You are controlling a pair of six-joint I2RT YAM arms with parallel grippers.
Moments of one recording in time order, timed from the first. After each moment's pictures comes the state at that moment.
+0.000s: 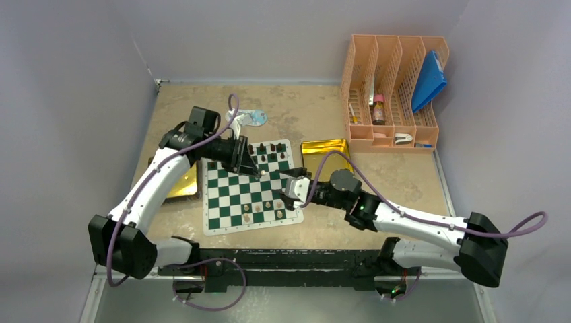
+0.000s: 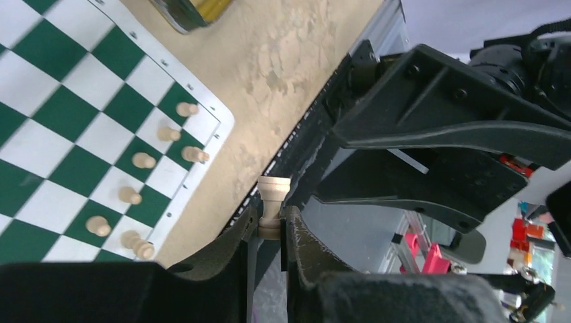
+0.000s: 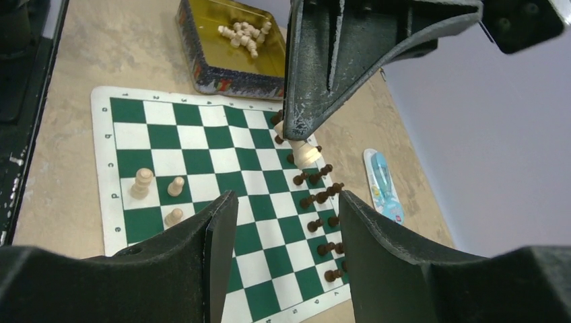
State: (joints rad) left arm -0.29 1.29 1.18 -0.85 0.89 -0.17; right arm 1.02 1.09 0.60 0.44 -0.28 -0.54
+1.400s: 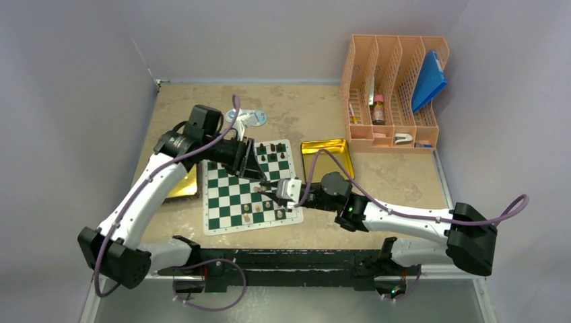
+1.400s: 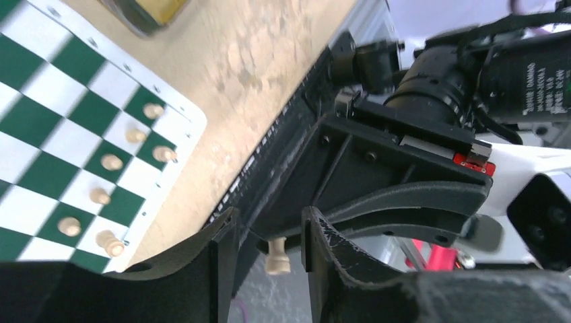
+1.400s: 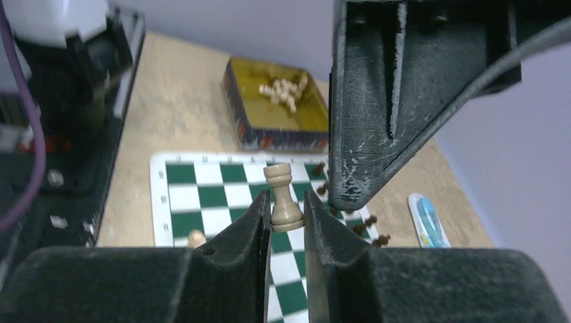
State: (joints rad) left arm -0.41 1.24 1.25 -0.94 0.89 -0.20; right arm 1.10 1.21 0.64 0.54 -0.31 -0.47
